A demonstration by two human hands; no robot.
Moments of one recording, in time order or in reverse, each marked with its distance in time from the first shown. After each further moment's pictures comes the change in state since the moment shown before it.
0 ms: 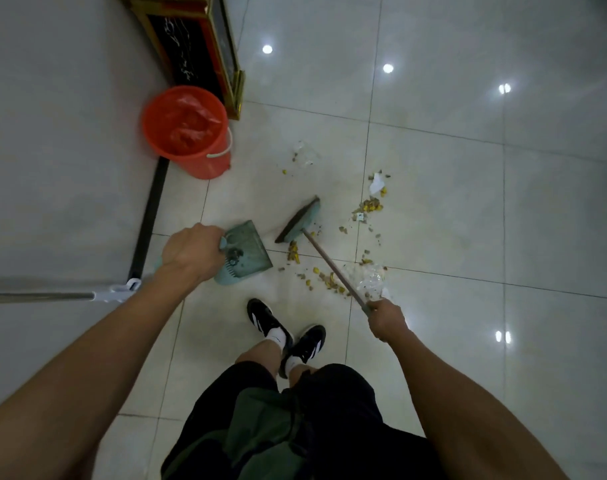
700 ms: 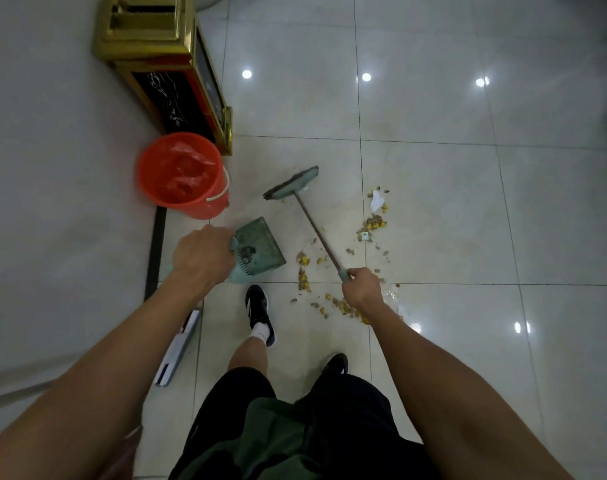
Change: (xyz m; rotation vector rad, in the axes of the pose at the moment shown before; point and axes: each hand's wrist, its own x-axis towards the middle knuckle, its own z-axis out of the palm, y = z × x) left_hand 0.101 -0.016 -0.071 0.051 0.091 0.099; right_hand 0.056 -0.164 -0.037 0.392 0.157 -0.080
